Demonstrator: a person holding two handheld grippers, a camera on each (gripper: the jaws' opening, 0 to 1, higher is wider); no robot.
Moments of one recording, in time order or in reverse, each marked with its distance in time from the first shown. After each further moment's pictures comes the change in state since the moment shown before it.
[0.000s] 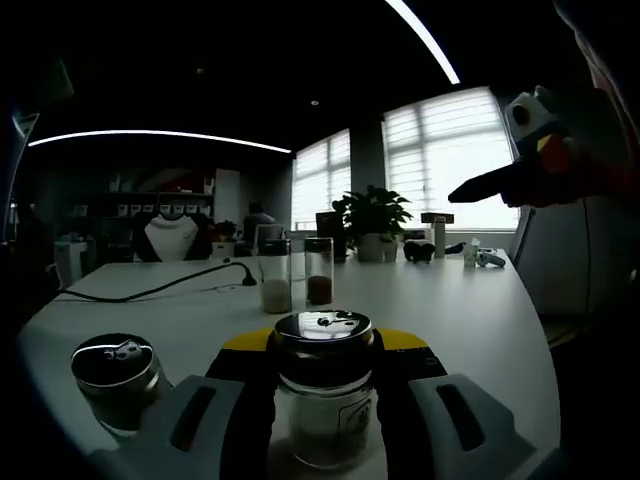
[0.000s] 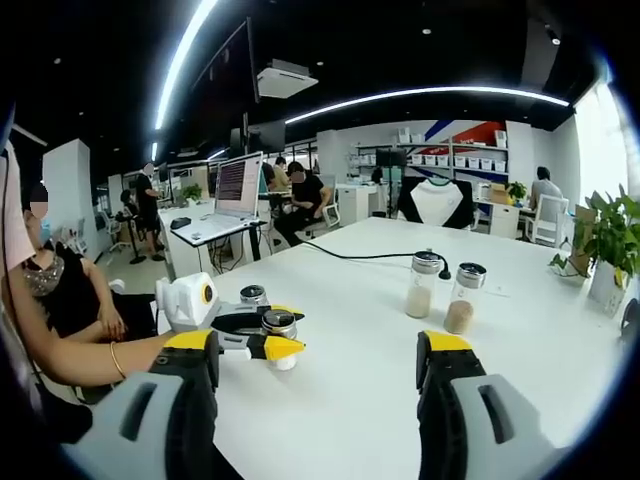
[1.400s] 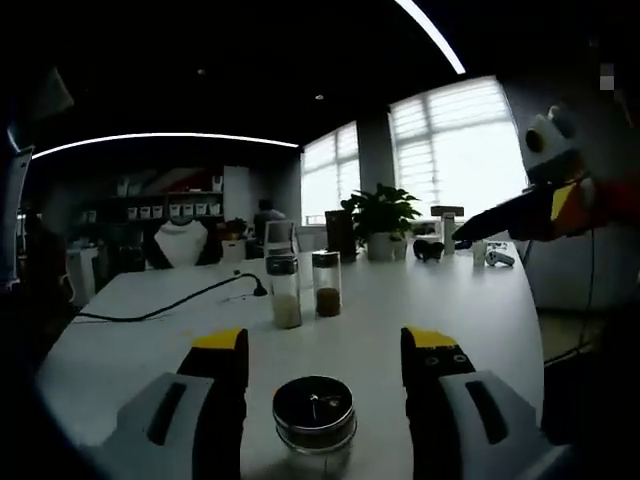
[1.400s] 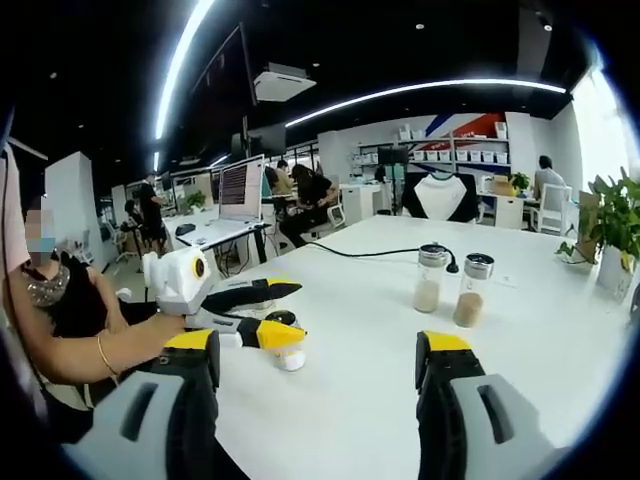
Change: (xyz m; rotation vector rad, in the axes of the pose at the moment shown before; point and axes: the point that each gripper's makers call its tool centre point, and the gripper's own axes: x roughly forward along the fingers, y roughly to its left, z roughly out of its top) left arm -0.005 -0.004 0.051 0.082 0.030 0.072; right arm 0.002 0.003 -0.008 0.046 -0.006 0.030
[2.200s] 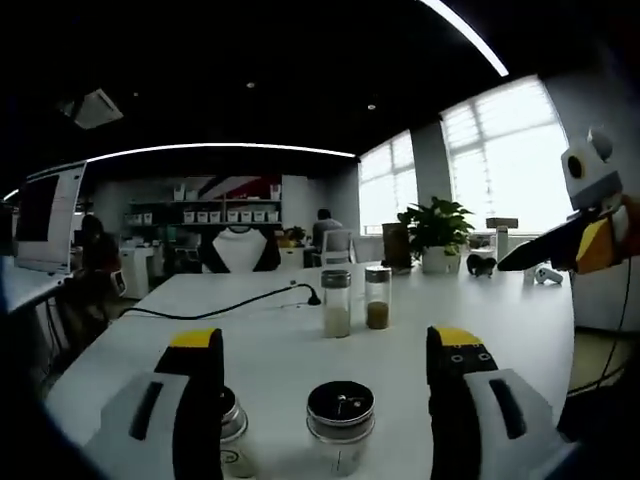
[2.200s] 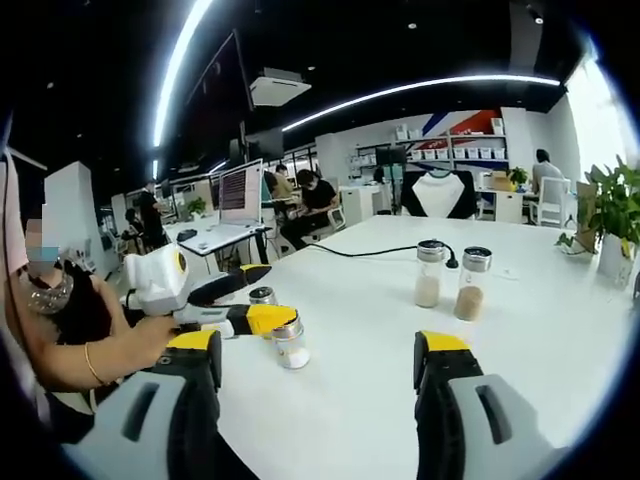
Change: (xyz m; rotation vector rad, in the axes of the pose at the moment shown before) left arm -0.028 0.022 0.005 -0.064 -0.018 0.299; right arm -0.007 0.000 -0.004 0.042 -0.018 0.007
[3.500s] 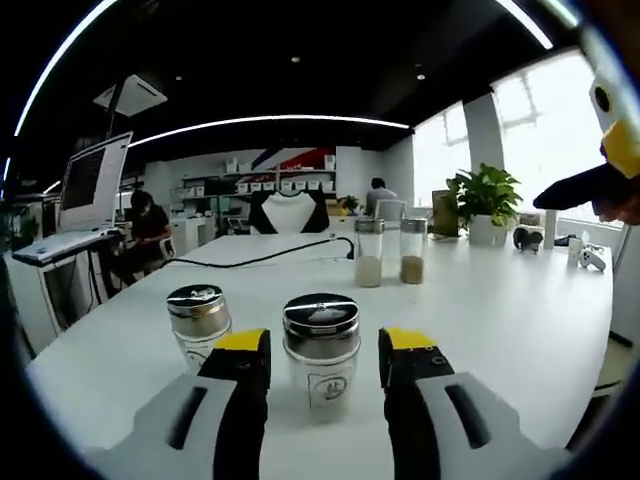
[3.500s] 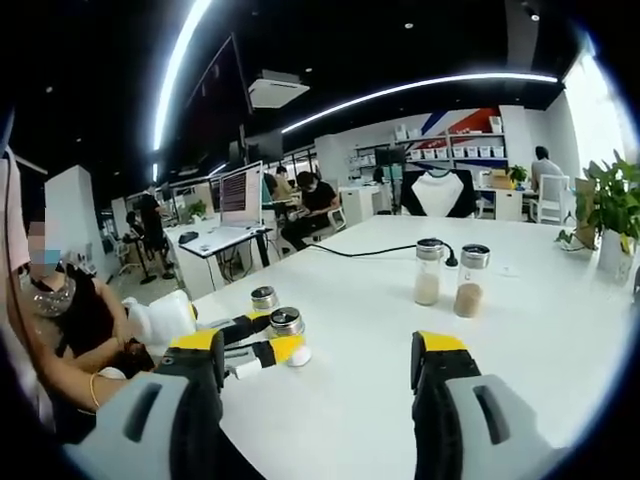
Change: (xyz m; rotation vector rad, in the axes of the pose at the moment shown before) left arm -0.003 -0.009 -0.068 0.000 0.152 0.196; right arm -0.005 0.002 0.000 0.001 -0.003 0.008
